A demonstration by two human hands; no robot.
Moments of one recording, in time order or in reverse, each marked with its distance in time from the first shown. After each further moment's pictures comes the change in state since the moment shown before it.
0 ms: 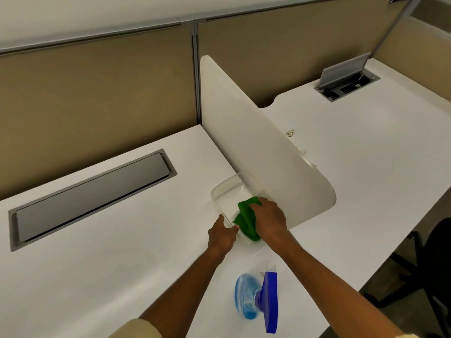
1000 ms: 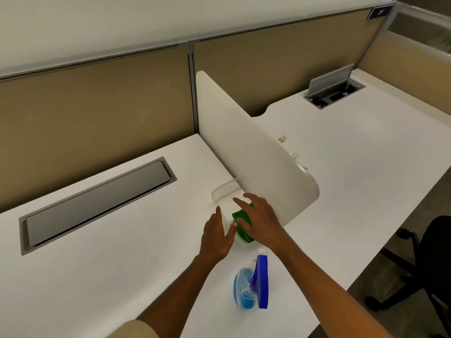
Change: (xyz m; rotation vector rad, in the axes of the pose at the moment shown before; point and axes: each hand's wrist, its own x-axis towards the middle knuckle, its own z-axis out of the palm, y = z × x) left_hand -0.020 -0.014 -0.012 0.446 0.055 0.380; right_hand -0.041 -0.011 -0.025 0.140 0.116 -0.220
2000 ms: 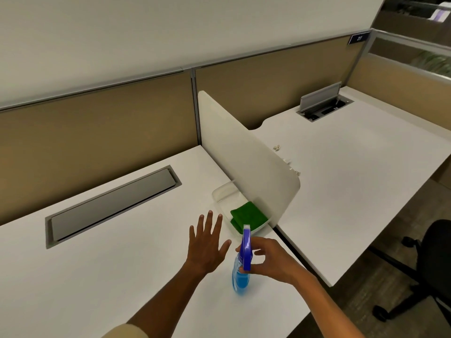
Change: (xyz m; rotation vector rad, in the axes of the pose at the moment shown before) left_hand -0.073 -0.007 -0.026 0.721 -0.017 0.218; right_hand -0.149 -0.014 -0.024 0.630 -0.251 0.050
